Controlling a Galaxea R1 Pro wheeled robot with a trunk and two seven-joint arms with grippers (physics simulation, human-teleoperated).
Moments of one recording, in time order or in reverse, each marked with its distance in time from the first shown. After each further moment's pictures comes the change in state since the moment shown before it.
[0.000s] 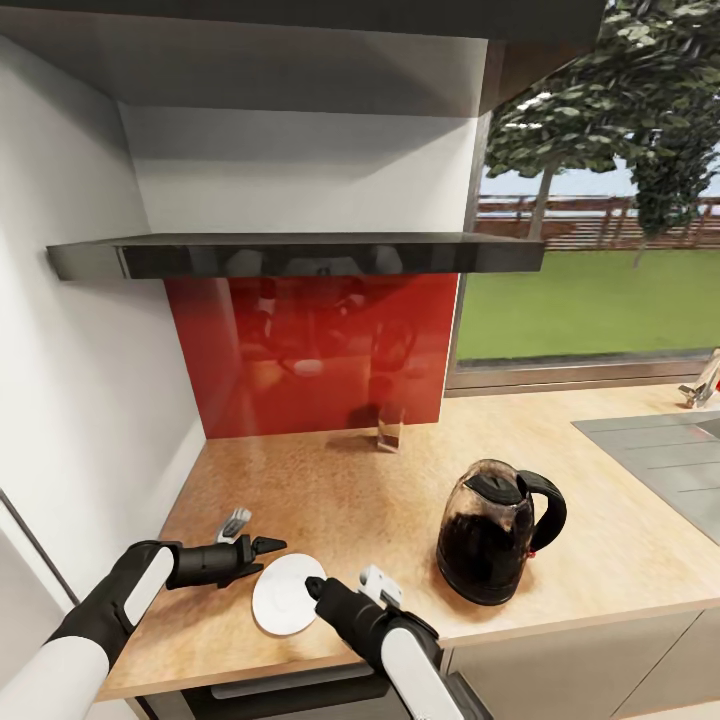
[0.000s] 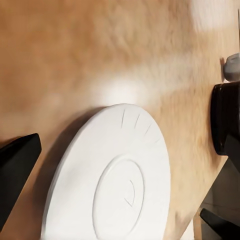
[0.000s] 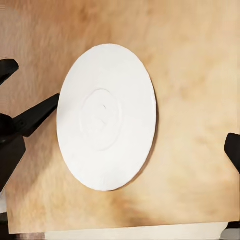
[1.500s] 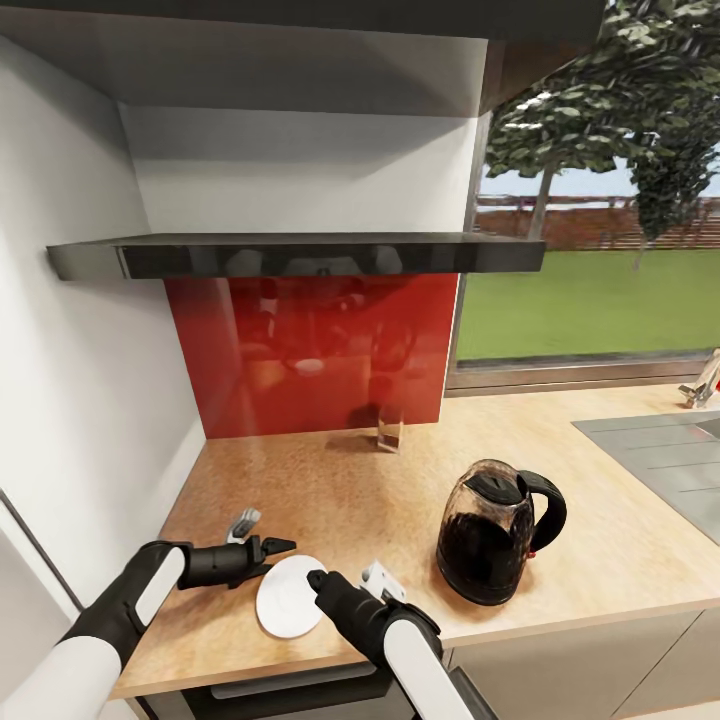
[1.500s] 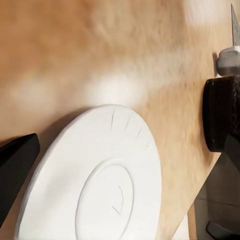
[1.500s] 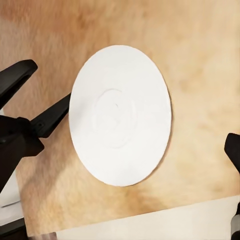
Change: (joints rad) left arm 0.000 -0.034 -0.001 0.000 -0.005 0.001 0.000; right arm -0.003 0.000 0.022 -0.083 -0.112 -0.041 -0.158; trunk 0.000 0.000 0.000
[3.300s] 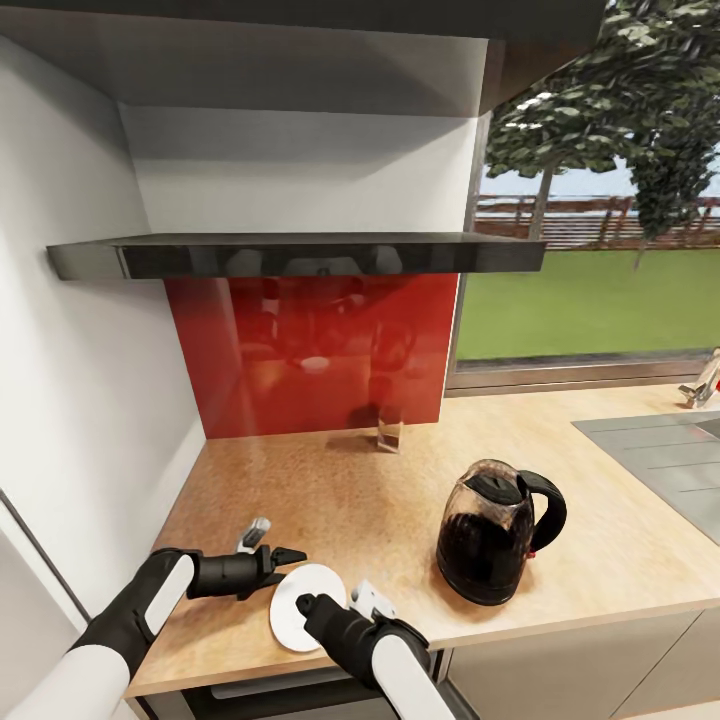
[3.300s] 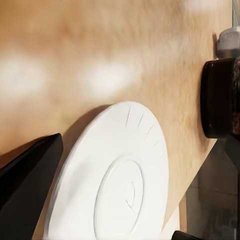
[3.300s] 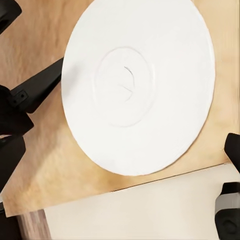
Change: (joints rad) left arm 0.022 -0.029 -0.014 -0.006 0.000 0.031 0.001; right arm 0.002 0.000 0.052 0.067 -0.023 0.004 0.002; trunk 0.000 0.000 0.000
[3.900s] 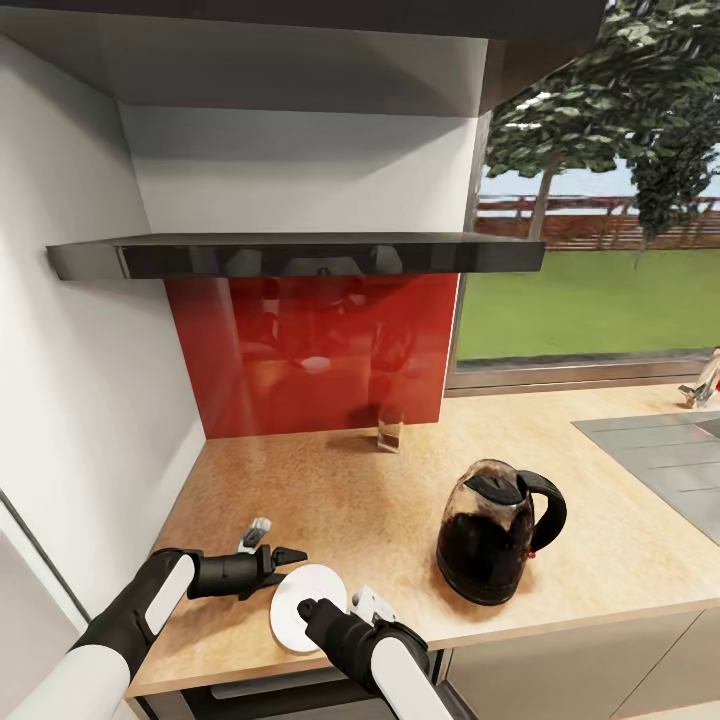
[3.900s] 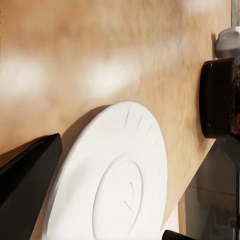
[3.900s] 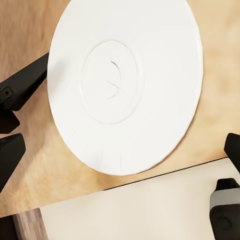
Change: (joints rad) left arm 0.000 -0.001 0.000 0.000 0.003 0.001 -0.001; right arm 0.000 0.000 0.000 0.025 0.000 -0.001 0.000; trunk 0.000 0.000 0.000
